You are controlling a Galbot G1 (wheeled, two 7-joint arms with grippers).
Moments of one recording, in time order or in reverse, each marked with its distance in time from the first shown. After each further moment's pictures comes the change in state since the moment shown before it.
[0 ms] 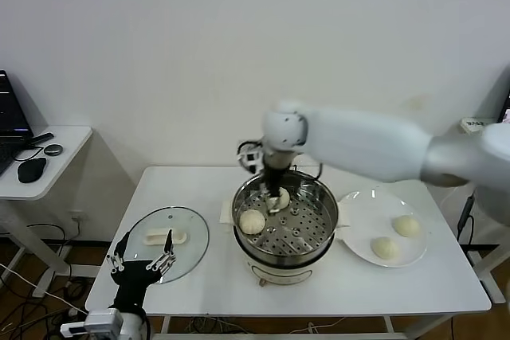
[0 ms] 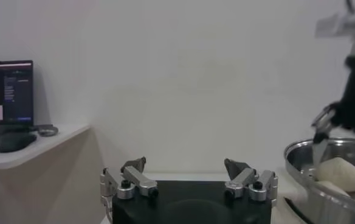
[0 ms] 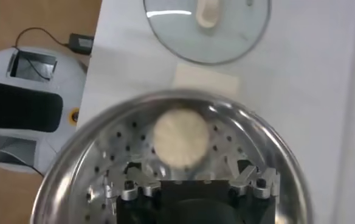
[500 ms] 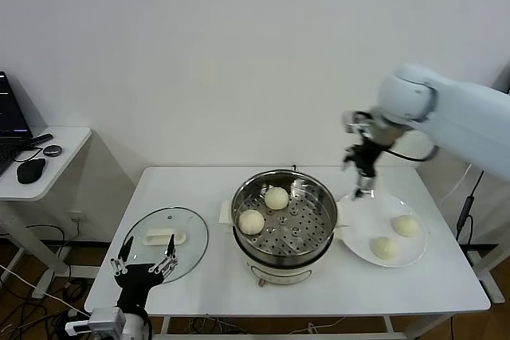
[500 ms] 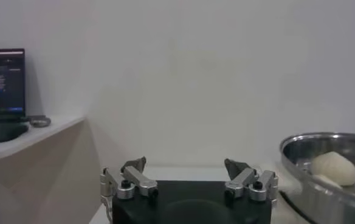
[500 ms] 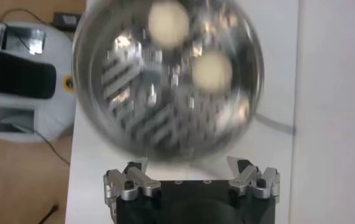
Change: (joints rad) left arm -0.004 -0.001 -0.010 0.032 -0.017 0.017 0.013; right arm 0.010 -0.466 0.058 0.113 -0.198 0.213 -0.151
